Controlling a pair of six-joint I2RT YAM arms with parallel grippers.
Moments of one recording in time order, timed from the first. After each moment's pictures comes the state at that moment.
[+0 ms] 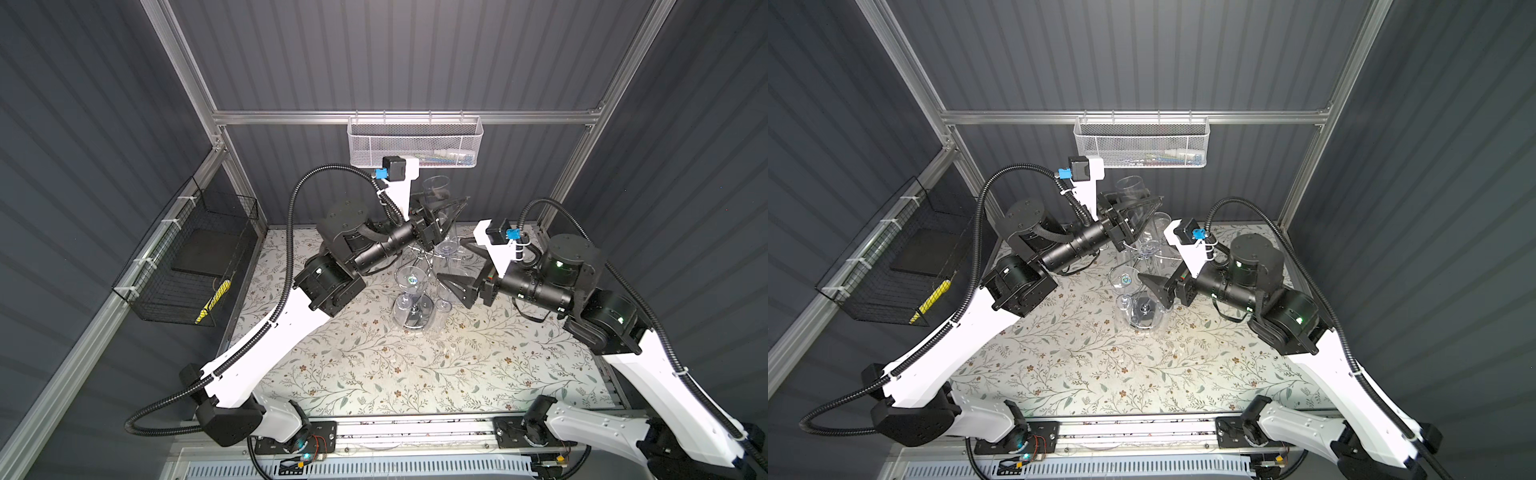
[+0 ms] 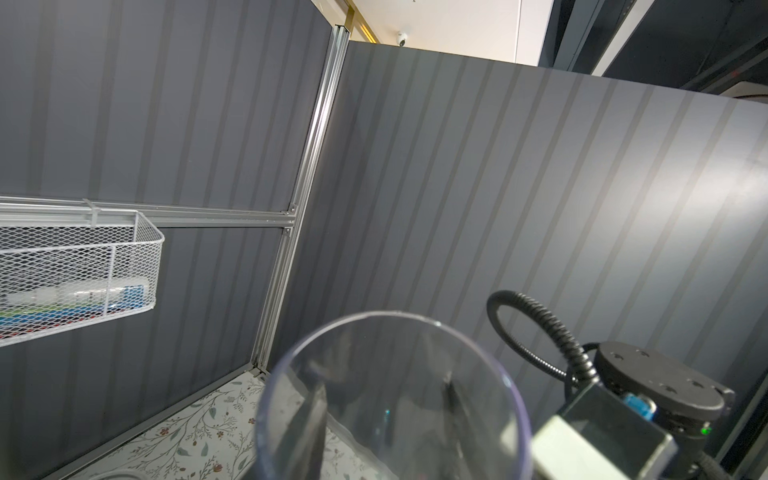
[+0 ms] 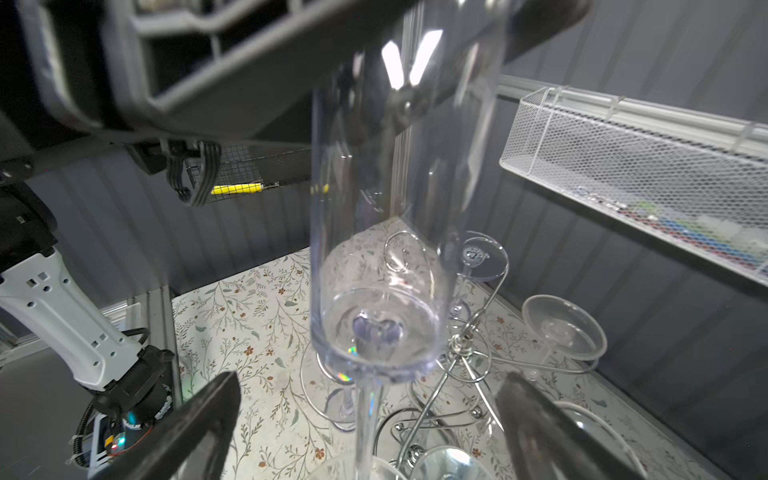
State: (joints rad) left arm -0.89 1.42 1.74 -0.04 0.21 -0.37; right arm 0.75 1.03 1.46 -0.57 -0.22 -0.10
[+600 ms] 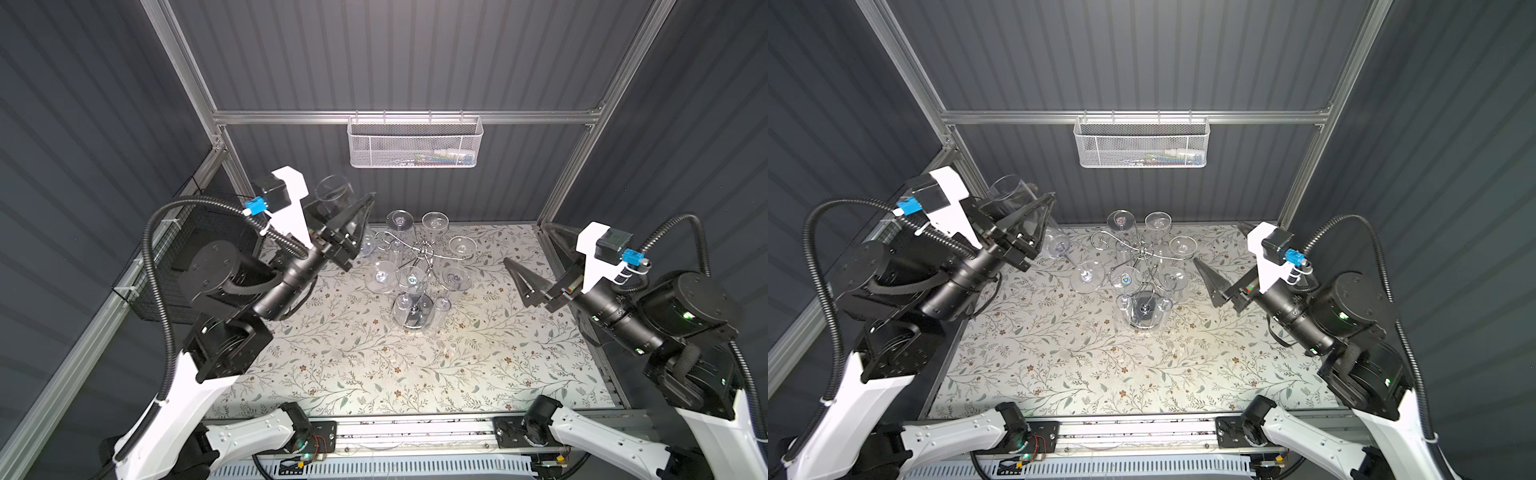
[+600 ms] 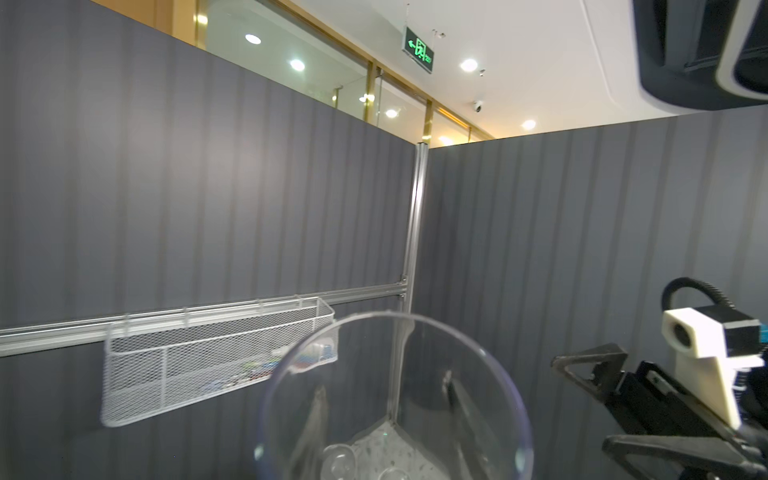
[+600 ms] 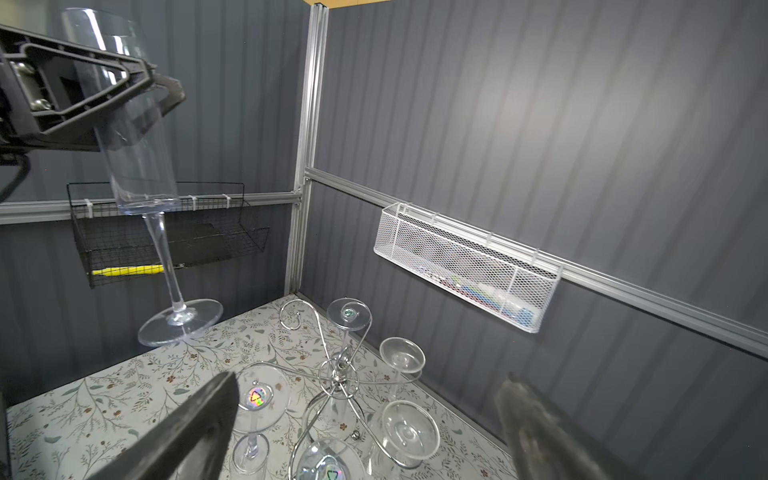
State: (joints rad) left arm -0.89 1.01 1.64 -0.24 -0.13 -0.05; right arm 0.75 0.78 1.48 -0.55 0.07 -0.20
